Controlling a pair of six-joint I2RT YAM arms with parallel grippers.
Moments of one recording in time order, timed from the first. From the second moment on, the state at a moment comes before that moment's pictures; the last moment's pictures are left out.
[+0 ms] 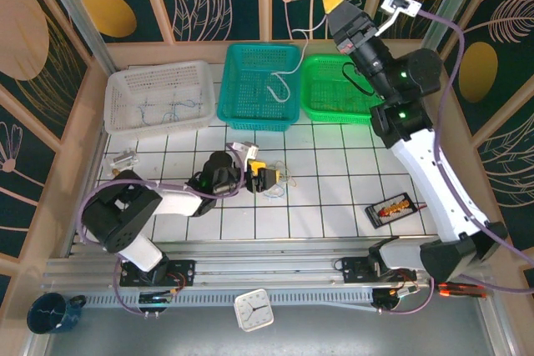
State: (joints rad) left arm -0.72 1.59 0.50 0.76 0.35 -0.54; right arm 0.42 1.31 1.51 0.41 -0.36 0.99
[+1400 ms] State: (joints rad) left arm -0.72 1.02 0.39 0.49 -0.12 -0.64; right arm 0.35 2.23 1.93 0.25 -0.50 0.83
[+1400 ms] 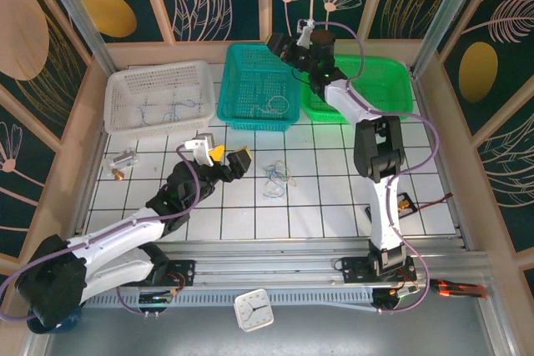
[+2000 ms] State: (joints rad) left arm -0.72 1.16 0.41 0.49 -0.10 -0.70; right arm 0.36 1.62 1.25 0.38 -0.49 0.78
